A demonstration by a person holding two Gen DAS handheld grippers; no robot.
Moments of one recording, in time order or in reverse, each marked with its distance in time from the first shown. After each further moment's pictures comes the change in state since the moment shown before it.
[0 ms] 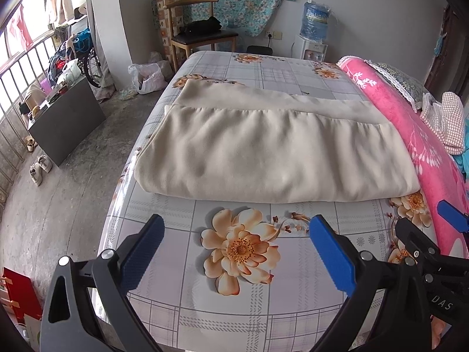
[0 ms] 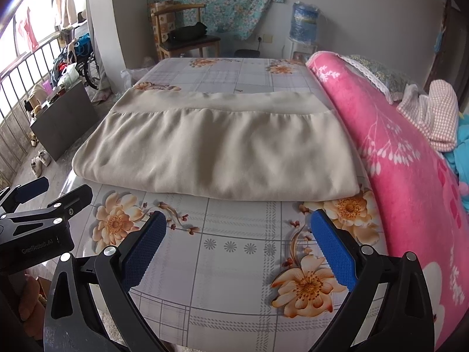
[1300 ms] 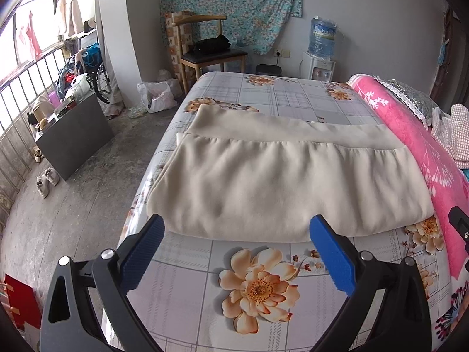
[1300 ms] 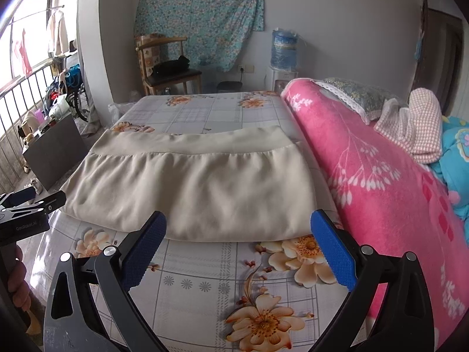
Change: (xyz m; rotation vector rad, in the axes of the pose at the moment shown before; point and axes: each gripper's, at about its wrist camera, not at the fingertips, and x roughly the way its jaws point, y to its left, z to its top) left arm 0.010 0.014 0.025 -0.009 -0.098 0.062; right arm -0.009 -0.058 0.018 0.033 -0.167 -0.044
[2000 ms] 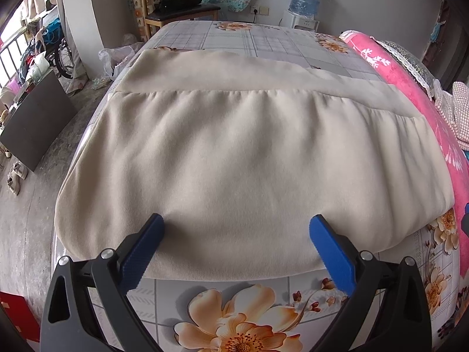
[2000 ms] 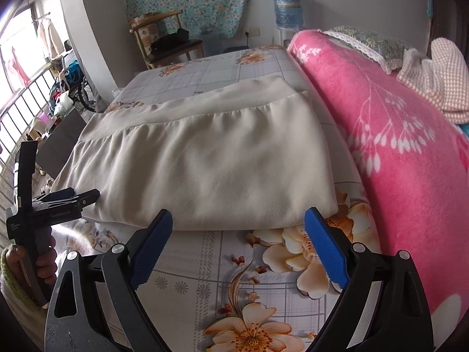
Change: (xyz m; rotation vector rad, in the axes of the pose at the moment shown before) left arm 0.124 -0.026 0.007 0.055 0.212 -0.144; right arm 0.069 -0.044 -0.012 0.087 0.170 0.129
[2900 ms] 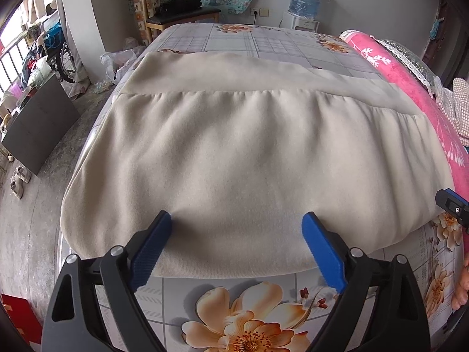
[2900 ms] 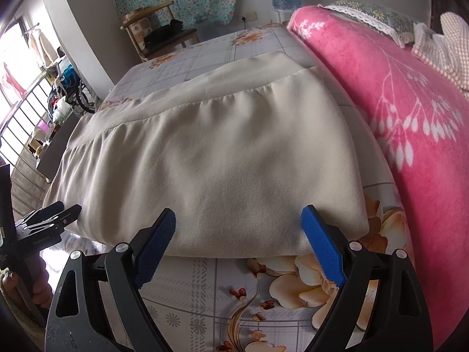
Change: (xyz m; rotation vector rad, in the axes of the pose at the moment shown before) left arm -0.001 0.004 -0.001 0.008 -0.016 0.005; right arm 0.059 -0.014 0.013 0.083 0.081 0.058
